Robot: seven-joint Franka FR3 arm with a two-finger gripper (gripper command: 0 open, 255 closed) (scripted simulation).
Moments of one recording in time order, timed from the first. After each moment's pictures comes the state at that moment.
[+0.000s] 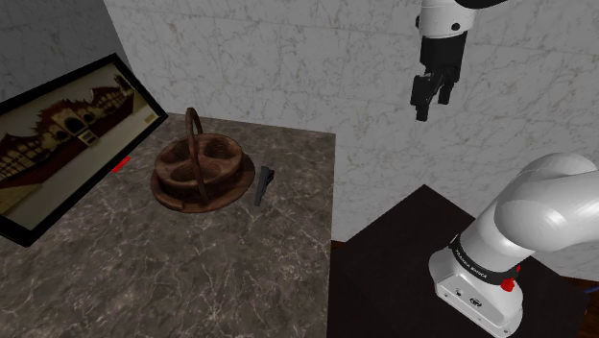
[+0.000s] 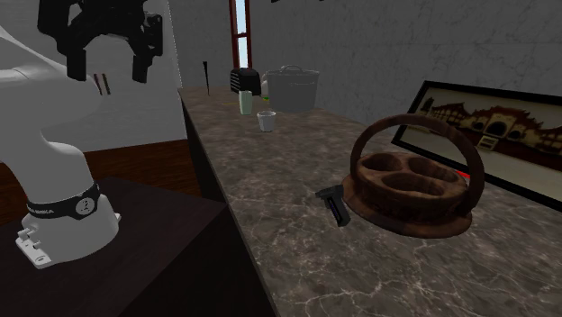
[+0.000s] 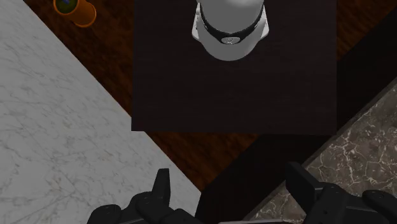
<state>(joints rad) 0.01 -0.76 0.07 -2.45 -0.09 1.45 0.01</state>
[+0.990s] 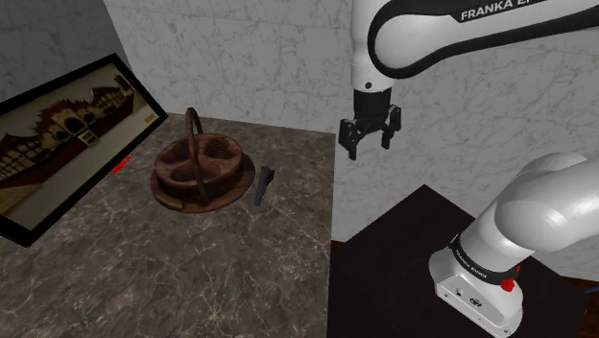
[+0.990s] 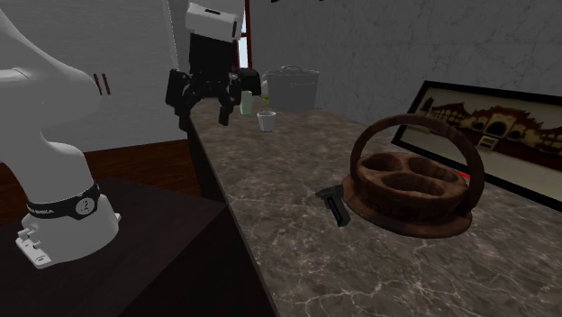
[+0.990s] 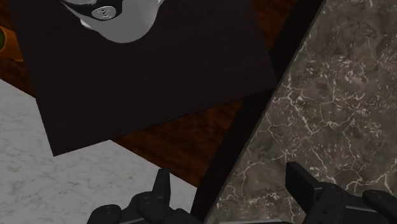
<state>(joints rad) 0.02 -0.53 0.32 -2.52 0.14 1.78 0.50</state>
